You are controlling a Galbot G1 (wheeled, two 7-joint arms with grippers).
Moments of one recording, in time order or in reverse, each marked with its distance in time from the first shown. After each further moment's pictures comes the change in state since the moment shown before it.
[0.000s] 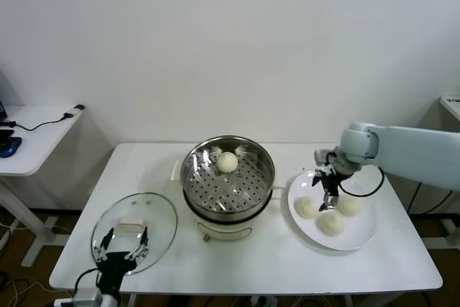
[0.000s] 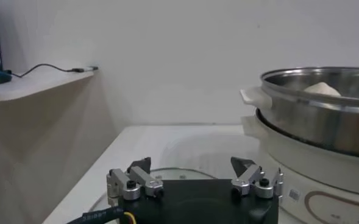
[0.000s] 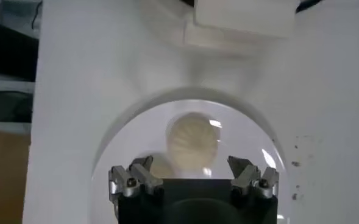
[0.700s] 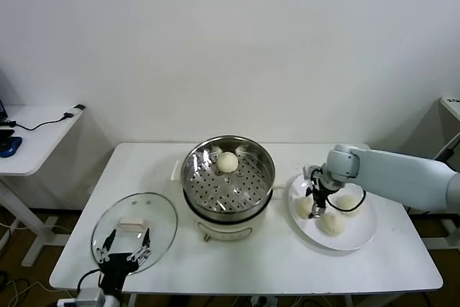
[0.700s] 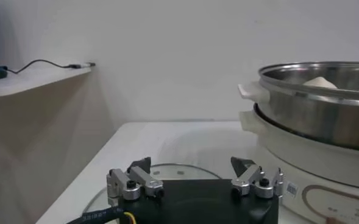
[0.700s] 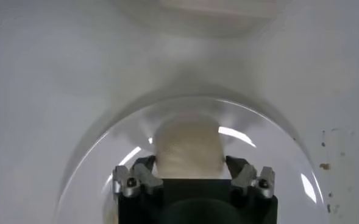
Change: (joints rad) left arm -0.001 0.000 0.010 0.007 0.007 0.000 0.000; right arm -0.155 0.032 0.133 -0.091 -0.054 -0.031 0.023
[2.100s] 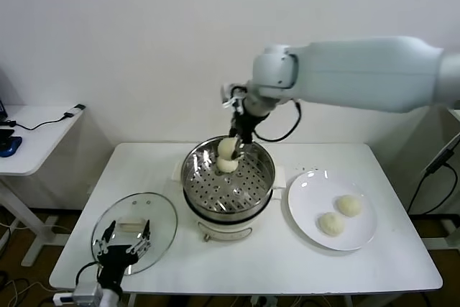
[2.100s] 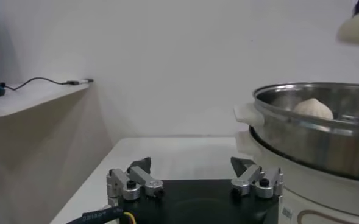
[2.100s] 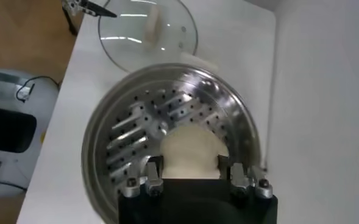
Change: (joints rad) left arm -0.006 0.002 -0.005 -0.055 -0.005 0.020 0.005; right arm 0.557 0.482 -0.159 0.168 0.518 -0.126 0.047
